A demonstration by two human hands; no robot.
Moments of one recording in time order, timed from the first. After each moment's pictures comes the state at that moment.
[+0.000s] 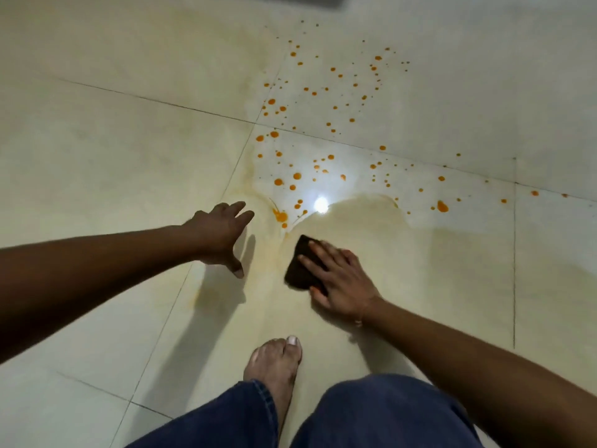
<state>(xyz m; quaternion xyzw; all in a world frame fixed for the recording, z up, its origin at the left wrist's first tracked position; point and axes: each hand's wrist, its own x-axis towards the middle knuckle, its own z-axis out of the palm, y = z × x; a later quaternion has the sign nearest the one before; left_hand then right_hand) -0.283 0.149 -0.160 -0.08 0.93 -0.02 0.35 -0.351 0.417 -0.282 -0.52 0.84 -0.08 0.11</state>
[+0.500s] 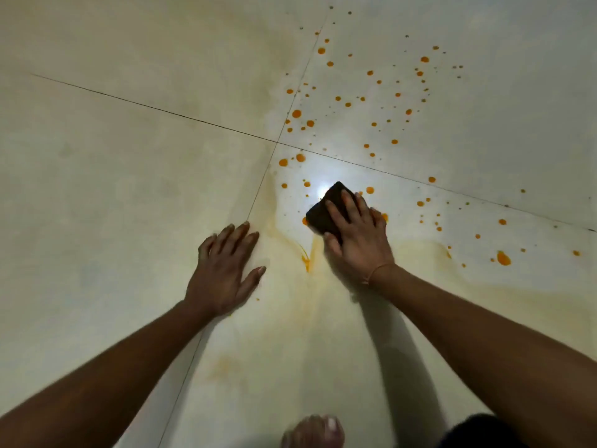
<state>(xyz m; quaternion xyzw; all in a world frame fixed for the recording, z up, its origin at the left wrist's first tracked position) -0.275 0.076 -0.272 -0.14 0.98 0.13 0.08 -0.468 0.284 -0.280 -0.39 0.91 -0.08 0.11</state>
